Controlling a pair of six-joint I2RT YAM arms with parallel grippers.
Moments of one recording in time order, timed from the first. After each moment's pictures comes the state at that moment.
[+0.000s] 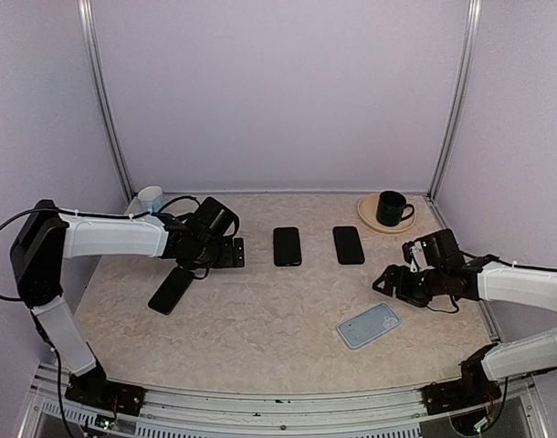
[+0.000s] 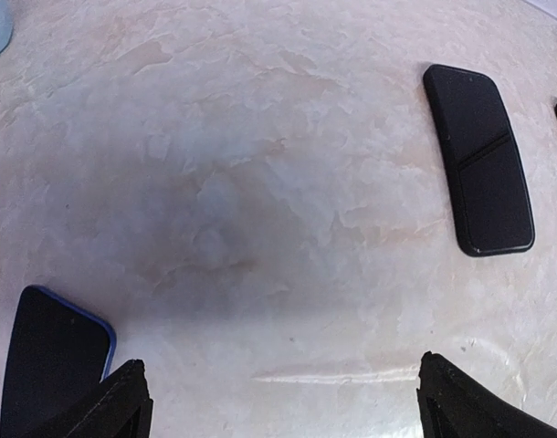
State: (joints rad) left arm -0.74 1.75 1.16 -0.36 -0.35 -0.64; right arm 0.40 1.17 0.53 -0.20 -0.22 0.62
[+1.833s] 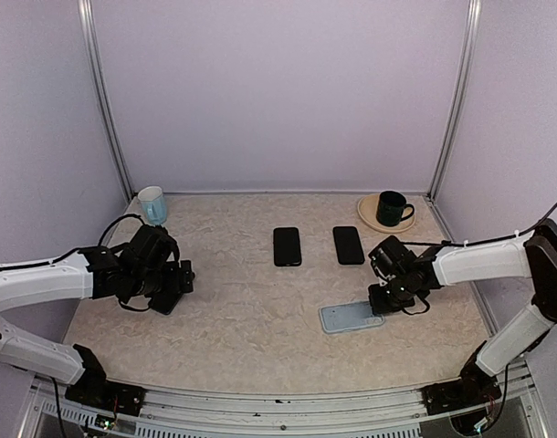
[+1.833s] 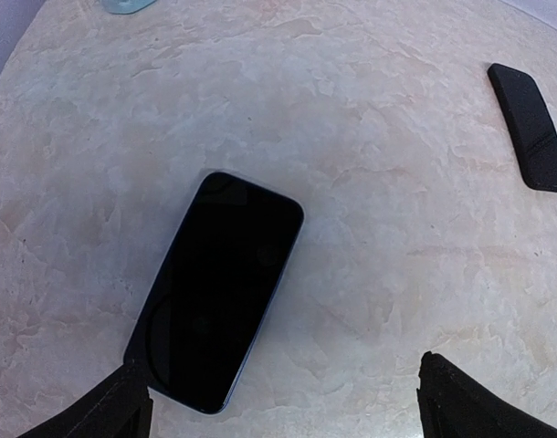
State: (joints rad) left arm -0.71 1.17 0.69 -0.44 -0.43 -0.64; right arm 0.66 1.50 0.71 -0.39 0.14 0.51
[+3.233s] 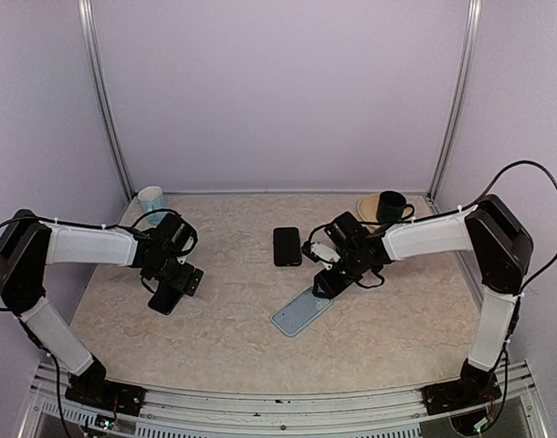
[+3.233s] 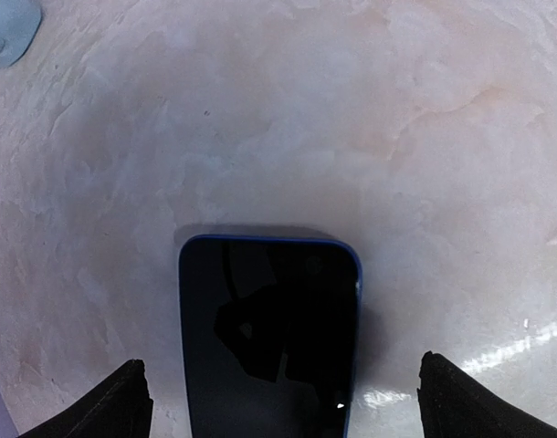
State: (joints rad) left arm -0.54 1.59 0.87 -0.39 -0.32 -0.09; right arm 0.72 1.90 1.16 -0.33 -0.17 0.00
